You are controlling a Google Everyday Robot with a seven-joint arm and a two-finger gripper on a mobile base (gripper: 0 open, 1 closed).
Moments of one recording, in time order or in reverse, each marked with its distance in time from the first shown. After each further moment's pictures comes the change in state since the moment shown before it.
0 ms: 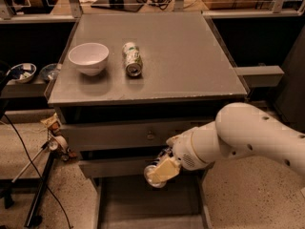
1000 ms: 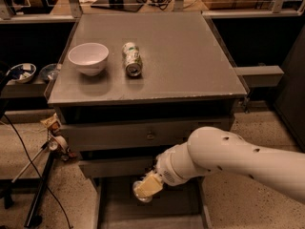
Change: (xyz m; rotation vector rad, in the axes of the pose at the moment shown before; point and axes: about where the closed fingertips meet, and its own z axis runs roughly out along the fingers) arm 0.027 0.020 0.067 0.006 0.071 0.050
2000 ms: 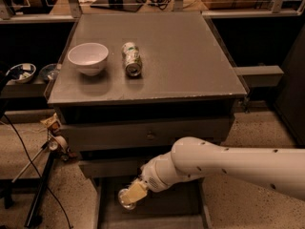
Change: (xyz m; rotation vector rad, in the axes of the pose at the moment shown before) arm 0.000 0.017 0.075 -0.129 -0.034 0.031
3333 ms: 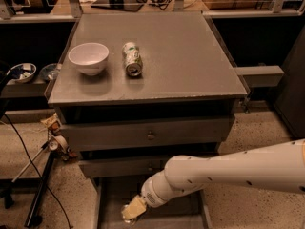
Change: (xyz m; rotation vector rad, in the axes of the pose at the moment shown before) arm 0.064 -0.008 0.062 -0.019 0.094 0.108
